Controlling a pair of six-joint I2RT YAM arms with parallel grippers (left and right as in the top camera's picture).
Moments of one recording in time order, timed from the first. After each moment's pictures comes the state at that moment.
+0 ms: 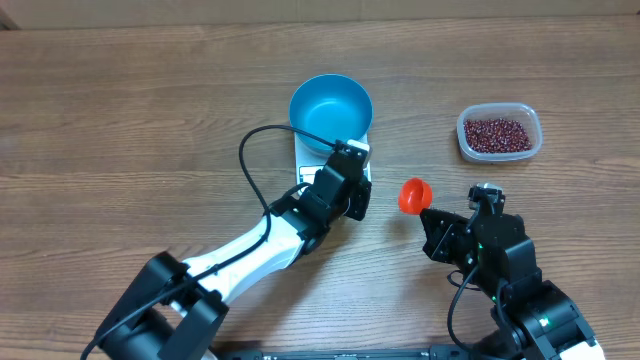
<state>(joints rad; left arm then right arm) -0.73 1.66 0.87 0.05 -0.07 -0.34 0.42 0.65 0.55 -0.54 -0.06 0.75</state>
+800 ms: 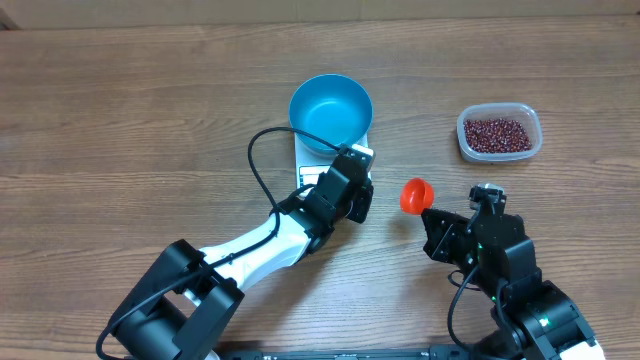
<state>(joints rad) -0.74 1.72 0.87 0.08 -0.08 -0.31 0.42 0.65 0.55 -0.54 -0.04 0.75</state>
